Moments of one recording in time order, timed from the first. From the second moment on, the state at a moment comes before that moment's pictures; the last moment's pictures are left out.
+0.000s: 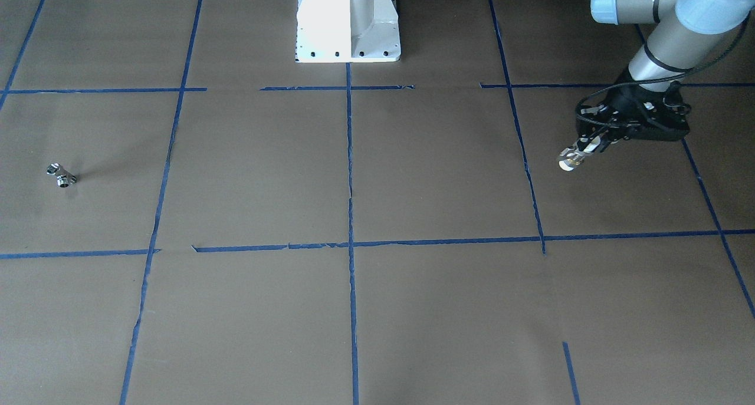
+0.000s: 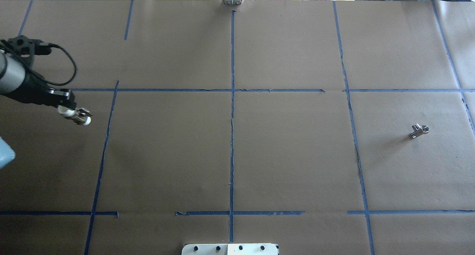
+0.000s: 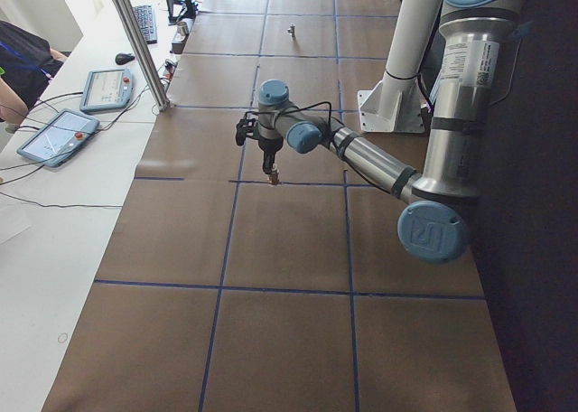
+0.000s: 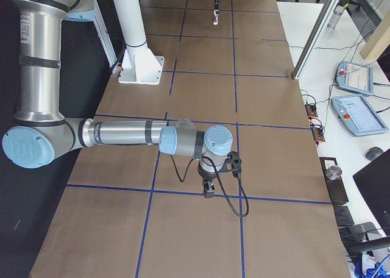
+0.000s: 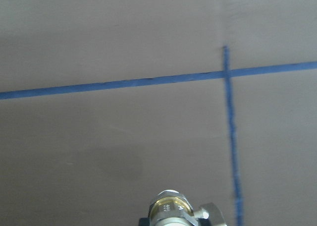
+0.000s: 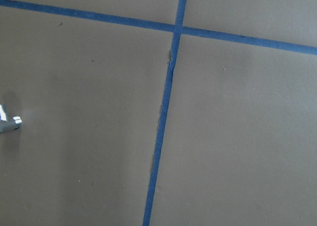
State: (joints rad) left arm -0.89 -1.74 -1.97 -1.69 -2.12 -0.90; right arm 1.55 -1.67 1.72 -1.72 2.33 -0.20
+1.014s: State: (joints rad) left arm -0.49 -2.49 -1.59 -1.39 -1.79 -1.59; right arm 1.55 -1.67 1.72 -1.72 2.33 -0.19
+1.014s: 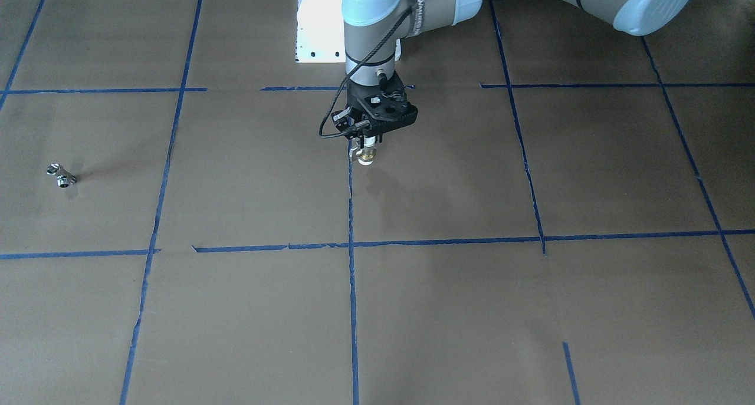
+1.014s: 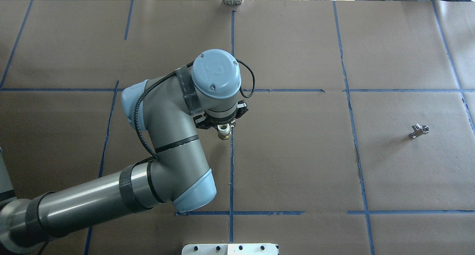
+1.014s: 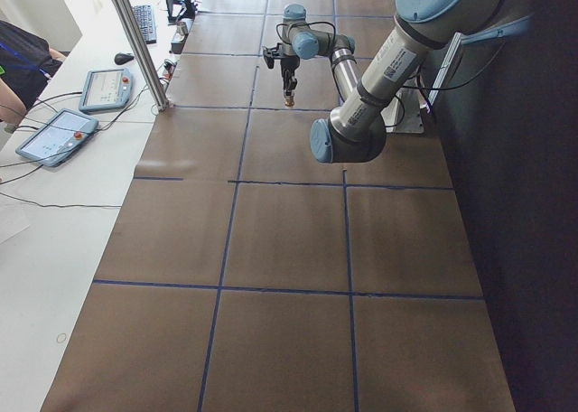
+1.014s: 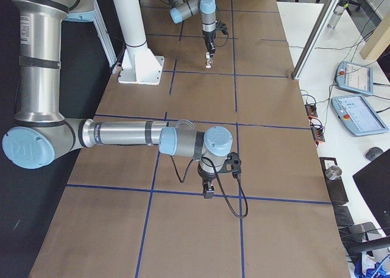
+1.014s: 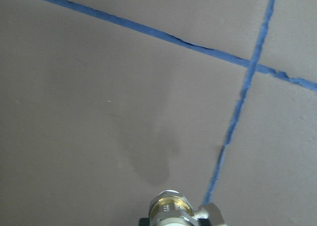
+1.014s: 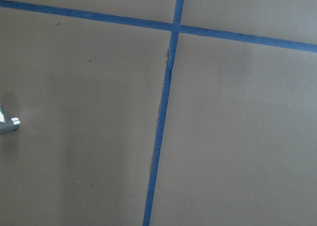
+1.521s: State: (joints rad) left arm -0.48 -2.50 -1.51 -1.44 -1.78 -1.60; right arm 1.55 -1.67 1.72 -1.72 2.33 -0.19
